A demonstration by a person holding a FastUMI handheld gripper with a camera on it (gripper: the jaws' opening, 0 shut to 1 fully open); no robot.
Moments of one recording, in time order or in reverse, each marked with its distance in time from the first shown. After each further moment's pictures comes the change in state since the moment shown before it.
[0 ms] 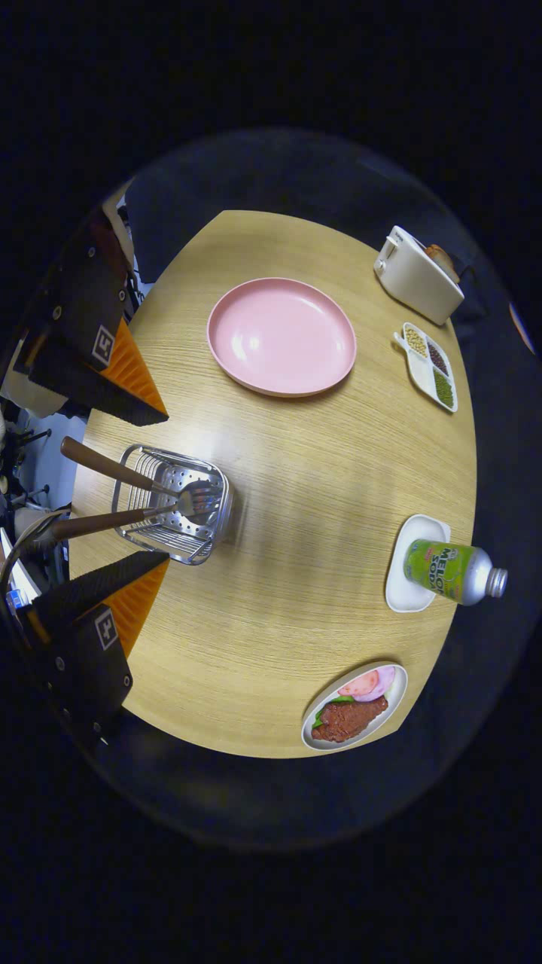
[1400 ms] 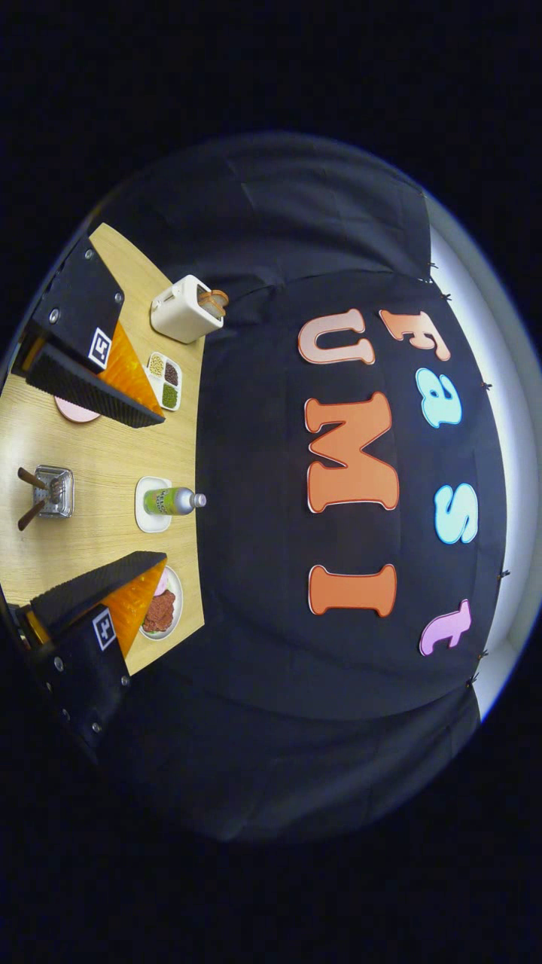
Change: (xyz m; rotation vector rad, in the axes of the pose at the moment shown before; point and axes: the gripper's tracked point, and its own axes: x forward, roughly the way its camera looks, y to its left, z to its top) arm -0.239 -0.026 0.056 0.185 -1.107 -0.150
